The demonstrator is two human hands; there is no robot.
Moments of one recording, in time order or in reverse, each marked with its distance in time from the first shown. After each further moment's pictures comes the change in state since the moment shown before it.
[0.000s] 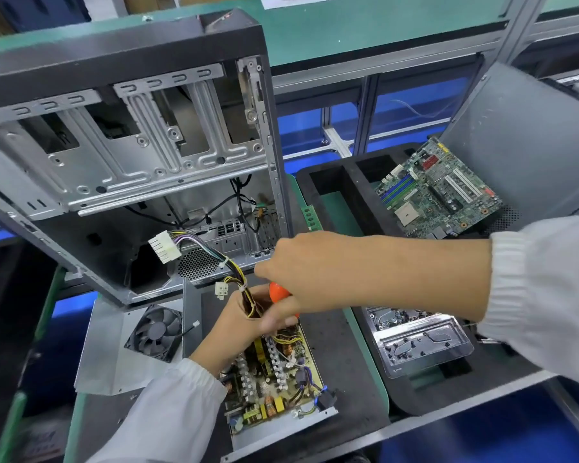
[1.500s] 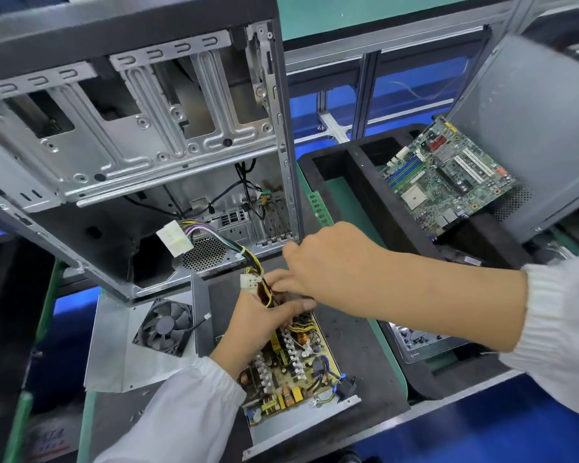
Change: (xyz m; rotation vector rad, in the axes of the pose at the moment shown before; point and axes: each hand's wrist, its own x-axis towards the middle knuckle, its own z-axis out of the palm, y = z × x) left_hand 0.003 -0.015 0.005 -0.065 0.066 0.139; right_hand 0.009 -0.014 0.030 -0.157 0.145 0.194
